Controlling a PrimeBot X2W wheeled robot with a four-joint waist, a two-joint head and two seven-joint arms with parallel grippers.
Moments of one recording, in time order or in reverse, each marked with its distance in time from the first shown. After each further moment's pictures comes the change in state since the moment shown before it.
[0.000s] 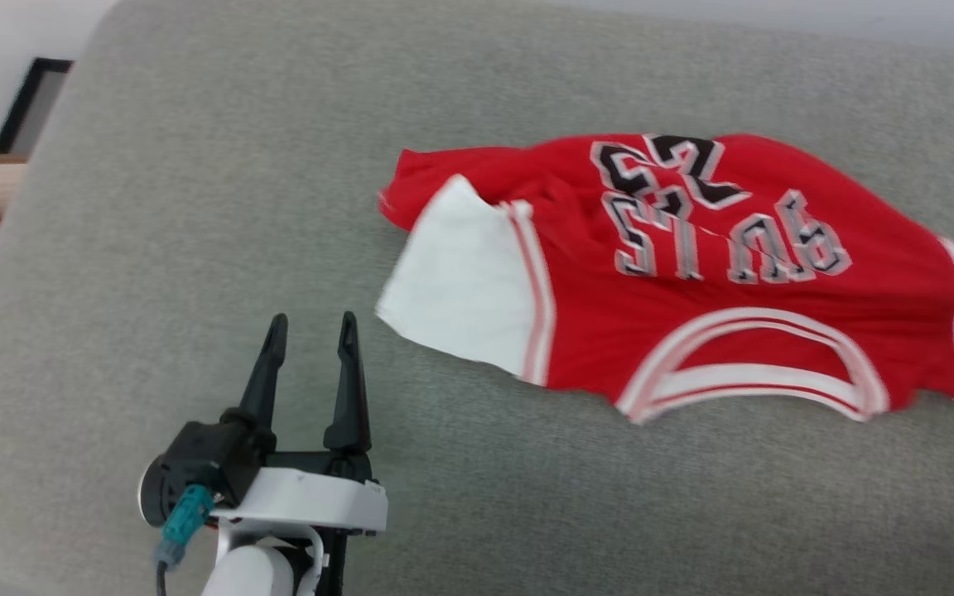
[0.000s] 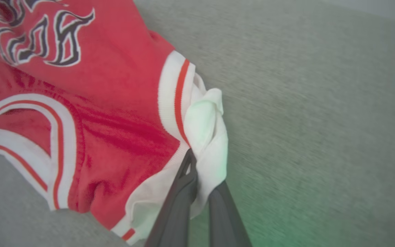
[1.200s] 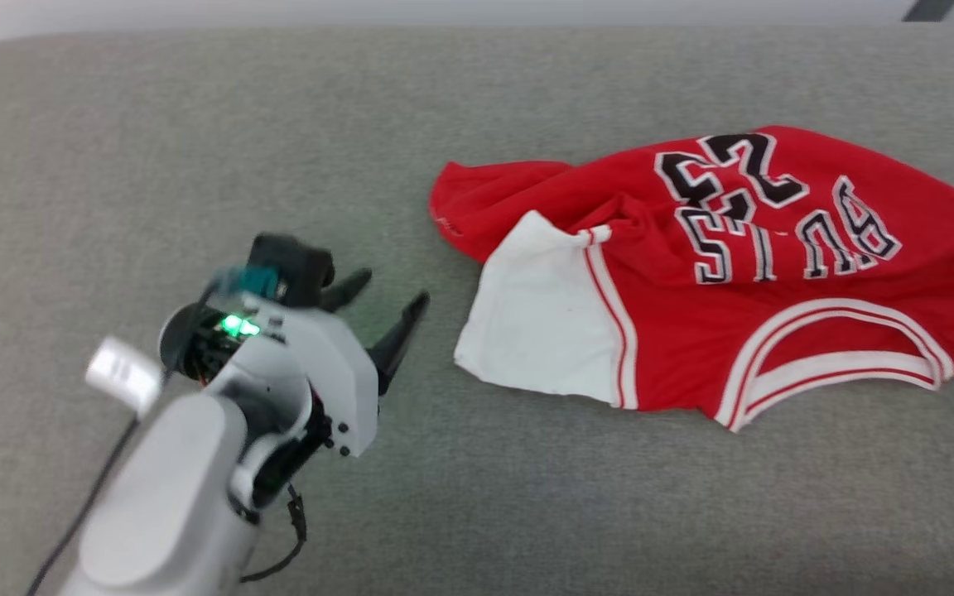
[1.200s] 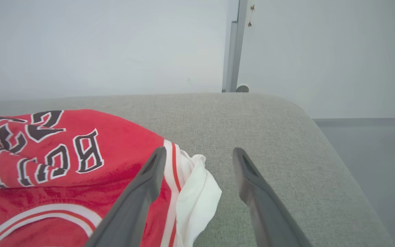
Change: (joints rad) left arm -0.331 0.264 -0.216 0.103 -0.184 -0.172 0.551; right arm 0.243 0.227 -0.646 0.160 -0.272 0.000 -0.204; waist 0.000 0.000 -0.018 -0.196
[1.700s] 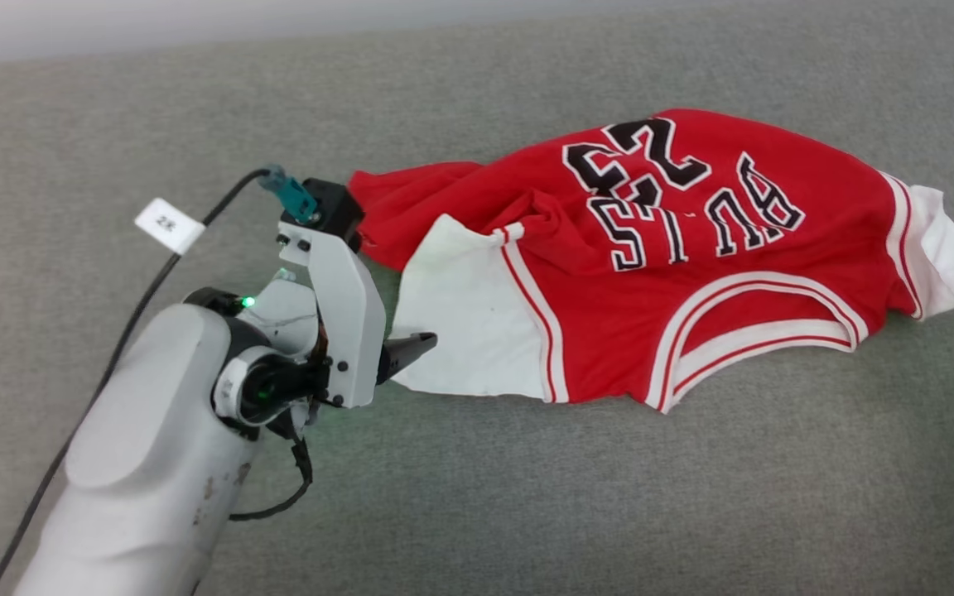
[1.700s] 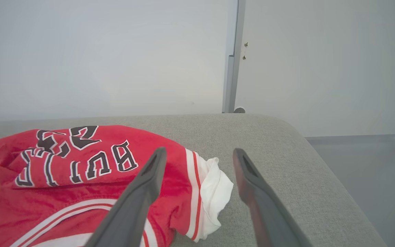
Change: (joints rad) left arm -0.225 0.026 -0.077 0.140 -0.371 0.026 0.651; right arm 0.187 0.264 -0.314 -0.319 -0.326 0.000 0.066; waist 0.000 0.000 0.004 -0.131
